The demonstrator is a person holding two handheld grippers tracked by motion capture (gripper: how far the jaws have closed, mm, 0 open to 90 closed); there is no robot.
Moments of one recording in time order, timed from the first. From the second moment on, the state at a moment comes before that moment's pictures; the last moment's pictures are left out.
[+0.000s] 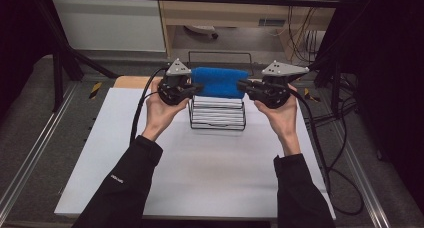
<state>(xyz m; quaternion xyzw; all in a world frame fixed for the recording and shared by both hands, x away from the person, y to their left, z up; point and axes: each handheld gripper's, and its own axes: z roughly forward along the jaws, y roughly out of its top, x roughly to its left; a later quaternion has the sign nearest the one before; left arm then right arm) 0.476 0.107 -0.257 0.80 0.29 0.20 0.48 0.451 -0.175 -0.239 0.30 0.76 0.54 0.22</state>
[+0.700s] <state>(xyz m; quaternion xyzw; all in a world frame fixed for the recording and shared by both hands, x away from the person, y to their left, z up) 0.476 0.110 -0.265 0.80 0.29 0.20 0.48 0.459 -0.184 -0.274 0.33 0.76 0.52 0.23</state>
